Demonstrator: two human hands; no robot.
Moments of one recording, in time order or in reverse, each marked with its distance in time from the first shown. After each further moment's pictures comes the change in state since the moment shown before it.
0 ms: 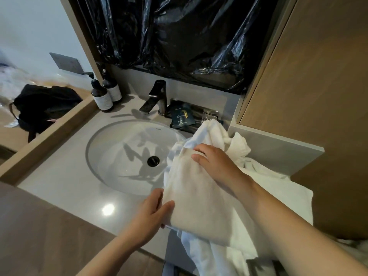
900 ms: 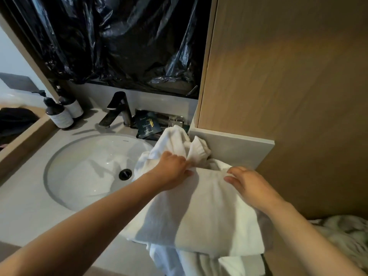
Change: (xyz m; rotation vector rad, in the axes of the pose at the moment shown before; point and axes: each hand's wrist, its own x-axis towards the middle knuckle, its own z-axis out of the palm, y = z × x) left_hand 0.124 0.130 0.075 1.207 -0.202 0.613; right_hand -0.108 0.126 -0.079 -0.334 0.133 0.052
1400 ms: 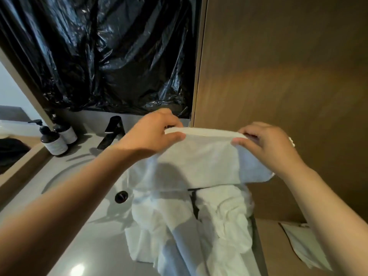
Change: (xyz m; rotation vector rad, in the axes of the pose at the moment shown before) left_hand -0.043 -0.038 -0.149 -0.396 0.474 0.144; right_hand -0.002 -0.055 -0.136 0.046 0.478 -0.104
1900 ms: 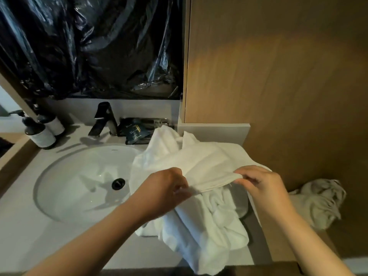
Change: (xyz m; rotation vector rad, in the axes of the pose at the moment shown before) left_hand -0.123 0.018 0.095 -0.059 -0.277 0.027; right_hand -0.158 -0.010 0.077 0.190 0.044 0.293
